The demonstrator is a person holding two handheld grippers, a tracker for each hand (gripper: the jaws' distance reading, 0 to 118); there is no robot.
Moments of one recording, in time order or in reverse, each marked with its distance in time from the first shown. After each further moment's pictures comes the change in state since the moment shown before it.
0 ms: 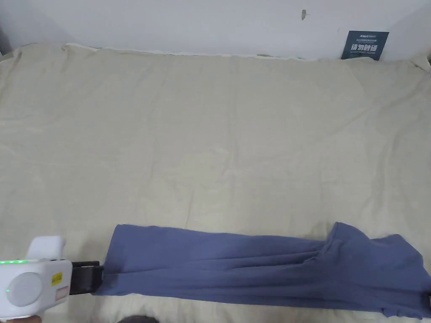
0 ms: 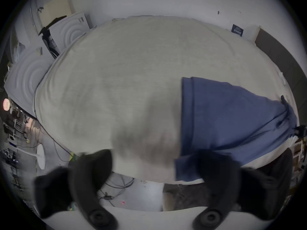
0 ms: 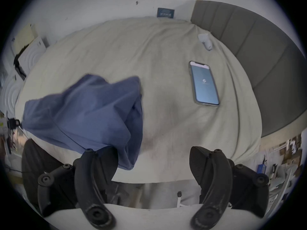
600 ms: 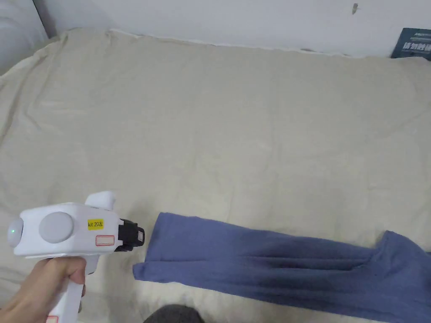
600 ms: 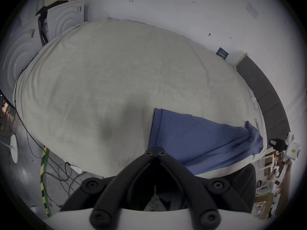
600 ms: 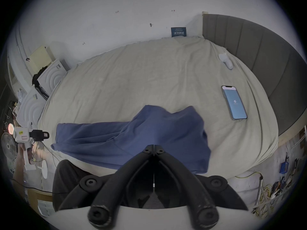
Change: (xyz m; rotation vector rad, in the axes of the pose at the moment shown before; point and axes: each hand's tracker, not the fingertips) left arm -0.026 0.049 -0.019 -0.067 -0.413 0.140; right arm -0.097 0.001 0.035 0.137 0.209 -0.067
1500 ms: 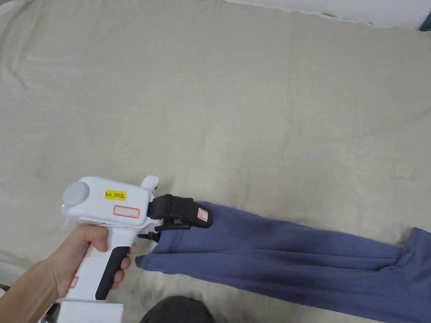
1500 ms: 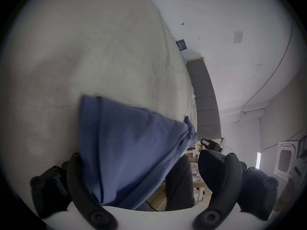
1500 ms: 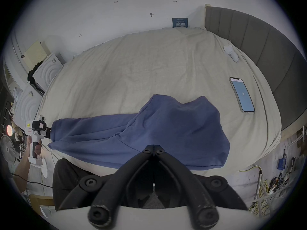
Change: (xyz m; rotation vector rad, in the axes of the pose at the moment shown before) left arm -0.016 0.016 -0.100 -0.280 -0.695 0.164; right arm -0.024 0.006 -0.021 -0.084 -0.035 -0.003
